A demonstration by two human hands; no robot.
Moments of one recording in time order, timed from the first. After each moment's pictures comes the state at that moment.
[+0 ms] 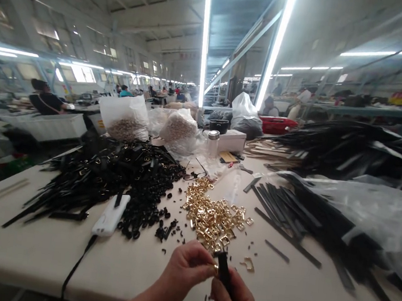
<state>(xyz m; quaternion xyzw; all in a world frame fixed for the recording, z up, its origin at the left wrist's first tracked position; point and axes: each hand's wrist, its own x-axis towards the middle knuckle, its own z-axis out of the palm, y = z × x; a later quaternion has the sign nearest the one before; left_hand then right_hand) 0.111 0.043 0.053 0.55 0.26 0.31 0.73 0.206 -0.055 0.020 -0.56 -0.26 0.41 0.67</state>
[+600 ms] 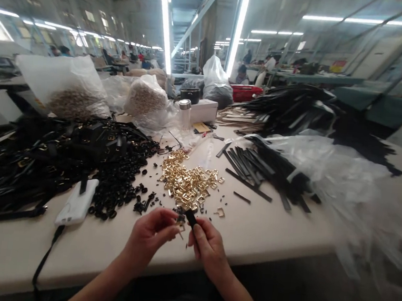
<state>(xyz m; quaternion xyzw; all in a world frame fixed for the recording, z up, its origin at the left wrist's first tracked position) 0.076 0.050 0.071 0.64 0.29 0.30 0.64 0.209 -0.058 0.015 -0.55 -0.32 0.41 0.65</state>
